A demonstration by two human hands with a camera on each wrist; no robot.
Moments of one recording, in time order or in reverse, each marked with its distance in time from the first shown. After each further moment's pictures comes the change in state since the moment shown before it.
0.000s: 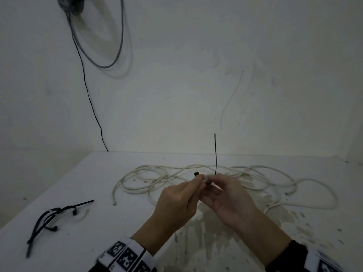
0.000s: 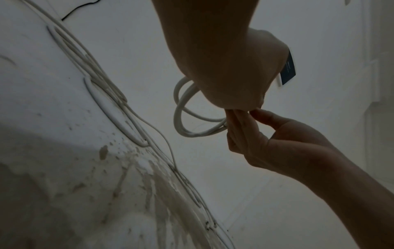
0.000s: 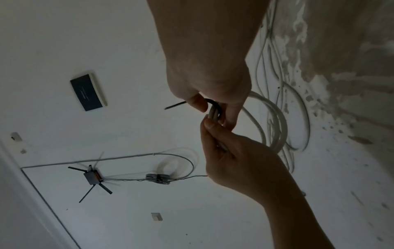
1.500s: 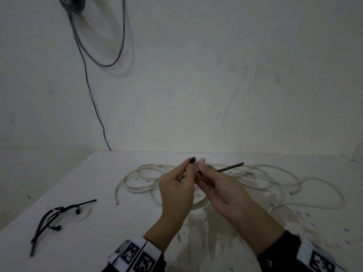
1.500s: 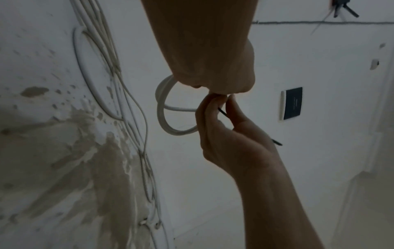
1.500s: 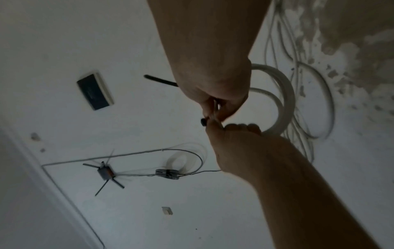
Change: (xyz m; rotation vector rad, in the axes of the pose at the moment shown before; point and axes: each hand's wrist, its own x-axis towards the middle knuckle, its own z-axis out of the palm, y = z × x) left_hand 0.028 0.023 -0.002 -0.588 0.366 -0.923; right_hand 0.016 0.005 0.016 -0.021 -0.031 -0.119
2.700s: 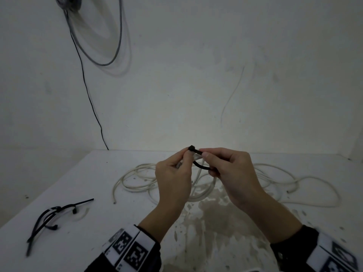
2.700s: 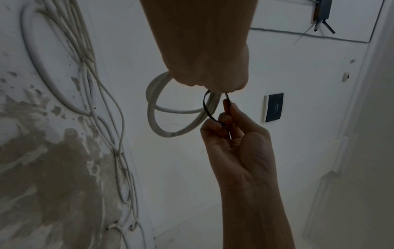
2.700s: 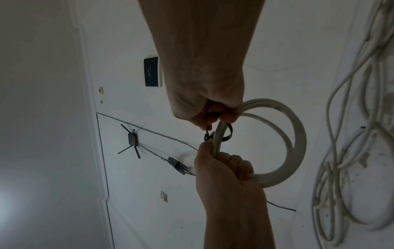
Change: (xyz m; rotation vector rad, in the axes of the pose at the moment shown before) left_hand 0.010 0.032 0.010 -0.043 -0.013 -0.004; right_hand -0.014 -0.032 0.000 -0.670 -0.045 -0.474
